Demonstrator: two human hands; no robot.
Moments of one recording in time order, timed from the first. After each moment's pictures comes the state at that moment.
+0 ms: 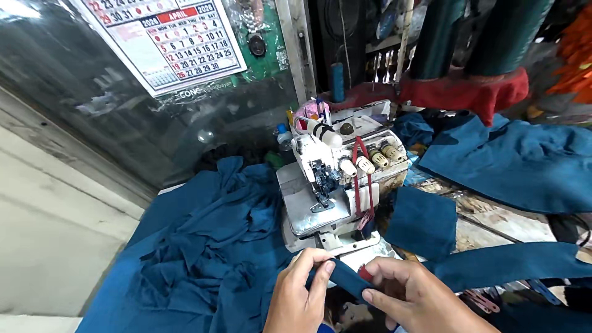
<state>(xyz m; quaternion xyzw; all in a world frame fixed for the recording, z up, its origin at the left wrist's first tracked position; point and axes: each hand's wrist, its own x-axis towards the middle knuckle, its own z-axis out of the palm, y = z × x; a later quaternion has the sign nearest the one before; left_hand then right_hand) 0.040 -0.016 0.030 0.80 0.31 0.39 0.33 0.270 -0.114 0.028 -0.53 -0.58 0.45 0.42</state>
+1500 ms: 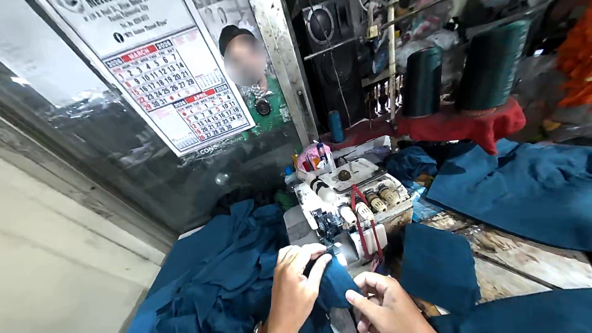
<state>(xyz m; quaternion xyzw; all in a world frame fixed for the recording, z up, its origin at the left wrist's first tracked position) 0.068 0.076 0.054 0.85 0.34 0.40 0.09 0.247 -0.049 0.014 -0.51 -0.43 0.52 0.54</state>
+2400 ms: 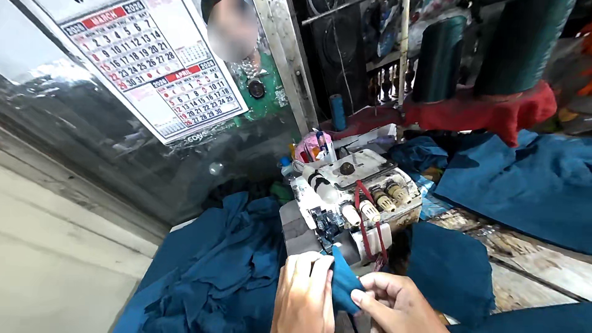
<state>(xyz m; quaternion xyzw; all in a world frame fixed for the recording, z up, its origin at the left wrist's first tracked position) 0.078 0.045 0.054 0.88 0.38 0.29 -0.03 0.262 -0.047 0.027 -0.48 -0.44 0.51 0.56</state>
